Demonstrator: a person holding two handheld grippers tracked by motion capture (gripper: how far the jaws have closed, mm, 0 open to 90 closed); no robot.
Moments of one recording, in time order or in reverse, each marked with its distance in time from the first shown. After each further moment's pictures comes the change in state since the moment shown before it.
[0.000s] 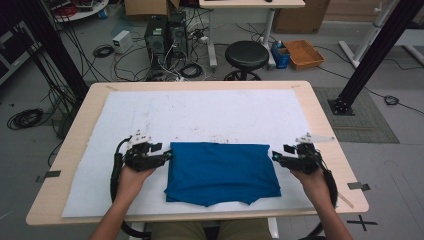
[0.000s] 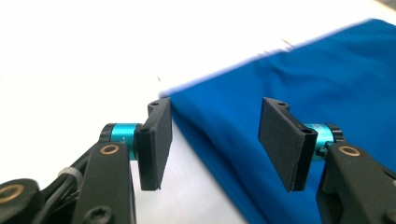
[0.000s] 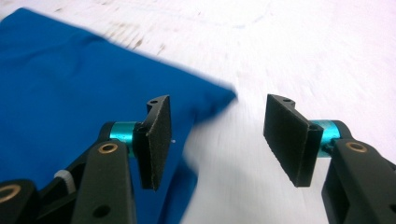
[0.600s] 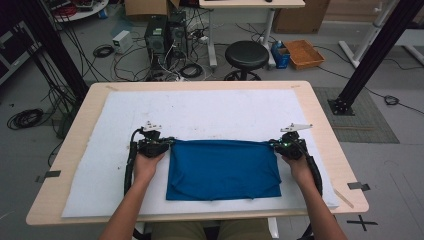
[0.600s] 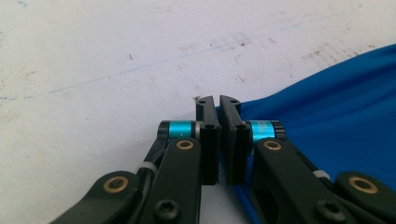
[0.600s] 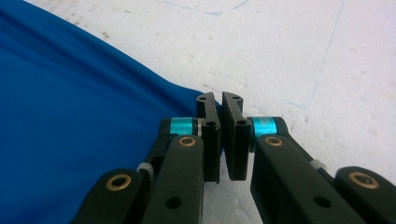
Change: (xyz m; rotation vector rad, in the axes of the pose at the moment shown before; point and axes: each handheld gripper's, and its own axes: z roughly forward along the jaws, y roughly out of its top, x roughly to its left) left arm 0.017 0.001 0.044 0.032 0.077 -0.085; right arm -0.021 0.011 0.054 0.081 -0.063 -0.069
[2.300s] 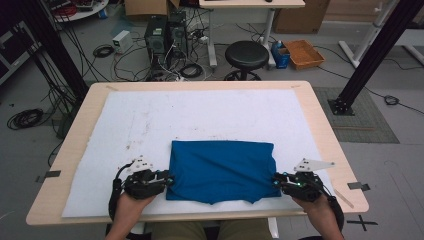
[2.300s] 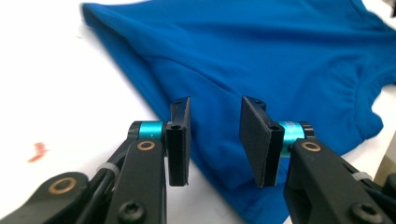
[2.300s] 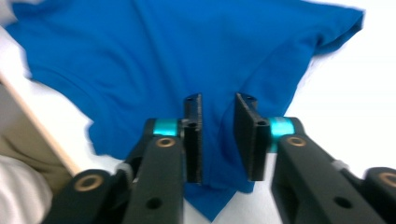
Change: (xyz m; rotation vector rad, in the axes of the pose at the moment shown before) left arm -0.054 -0.069 -0.082 0.051 -0.194 0.099; right arm 0.059 -0.068 -0.083 -0.028 0.212 -0.050
